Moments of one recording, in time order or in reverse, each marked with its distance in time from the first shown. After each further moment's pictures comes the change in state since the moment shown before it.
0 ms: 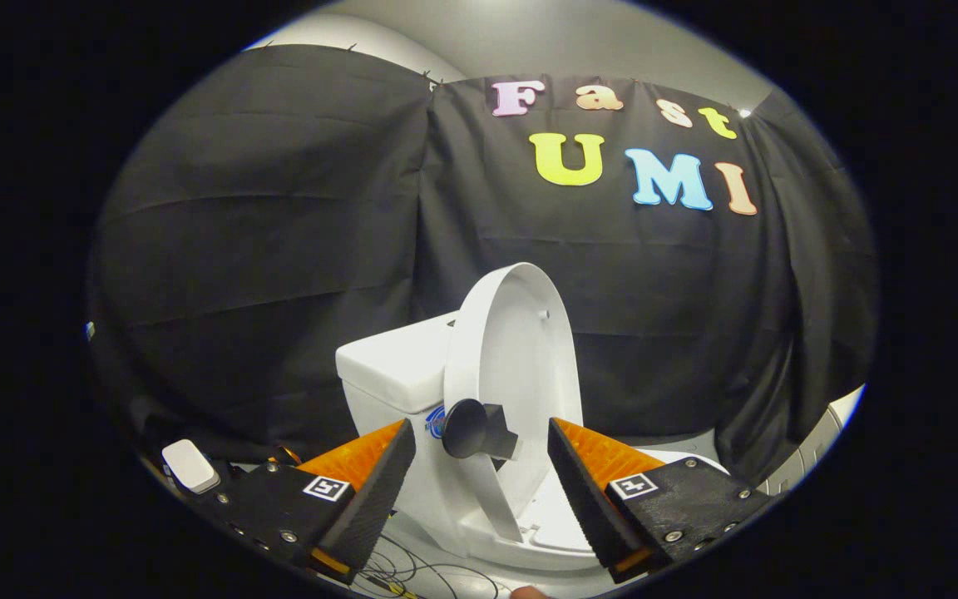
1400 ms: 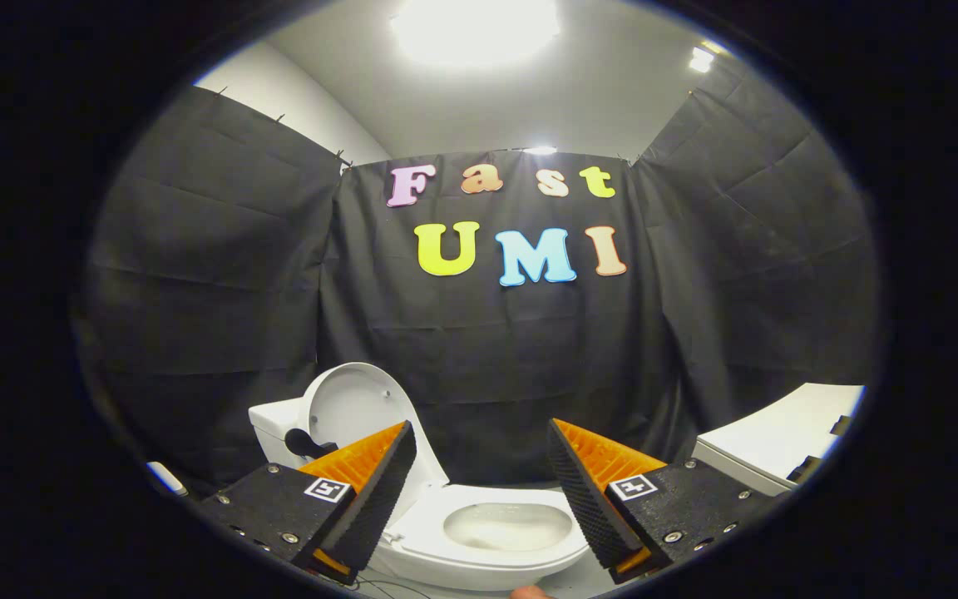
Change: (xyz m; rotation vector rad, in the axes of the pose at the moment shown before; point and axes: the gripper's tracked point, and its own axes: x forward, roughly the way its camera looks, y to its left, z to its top) arm -0.176 -0.198 0.048 0.066 -0.267 -0.308
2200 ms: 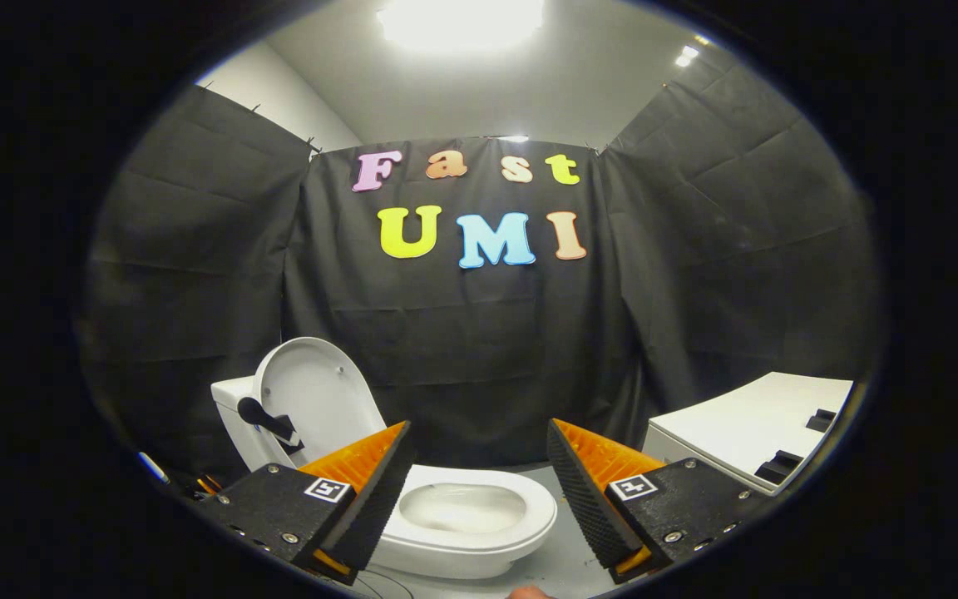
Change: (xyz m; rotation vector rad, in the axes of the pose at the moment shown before) arm -0.023 -0.061 -0.028 -0.009 0.061 -0.100
